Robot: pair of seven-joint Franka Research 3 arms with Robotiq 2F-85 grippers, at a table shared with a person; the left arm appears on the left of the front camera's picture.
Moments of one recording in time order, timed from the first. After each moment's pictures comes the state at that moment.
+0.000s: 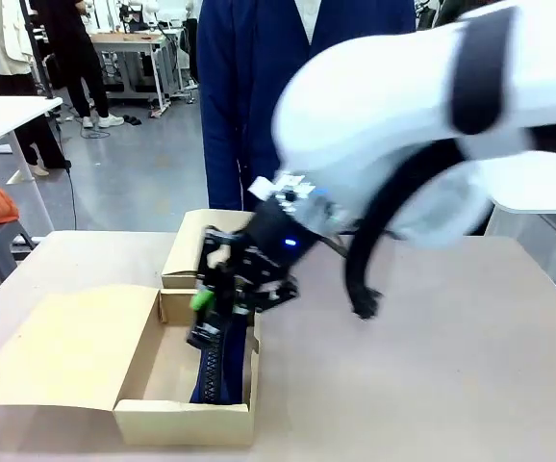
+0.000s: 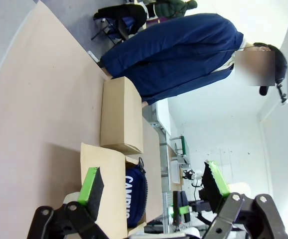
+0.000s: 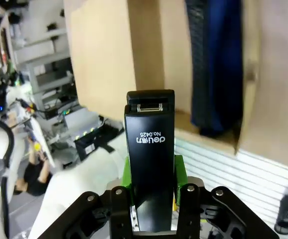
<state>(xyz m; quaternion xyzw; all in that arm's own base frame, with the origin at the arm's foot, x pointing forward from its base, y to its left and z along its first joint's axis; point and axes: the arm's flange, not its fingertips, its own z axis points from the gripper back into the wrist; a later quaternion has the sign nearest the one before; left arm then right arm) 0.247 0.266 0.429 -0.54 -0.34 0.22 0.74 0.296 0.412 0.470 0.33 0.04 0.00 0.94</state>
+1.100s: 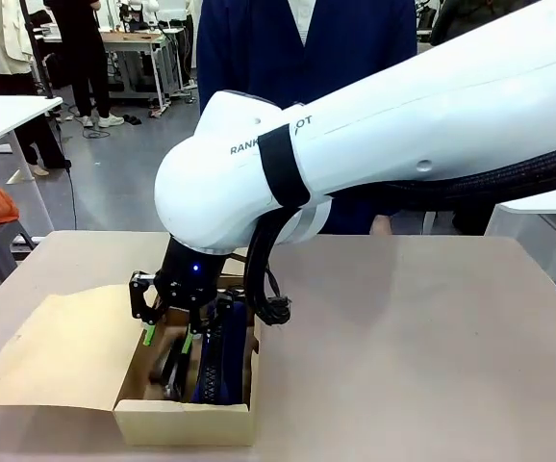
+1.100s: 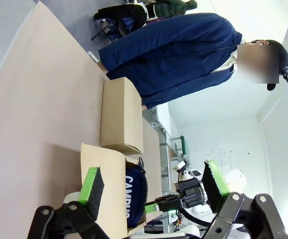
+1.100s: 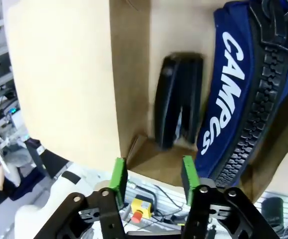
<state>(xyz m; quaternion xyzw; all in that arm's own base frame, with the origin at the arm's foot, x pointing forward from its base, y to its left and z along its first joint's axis) 0.247 0.266 0.429 -0.54 -0.34 0.22 0.74 0.330 0.517 0.407 0.19 0.09 0.04 0.98</state>
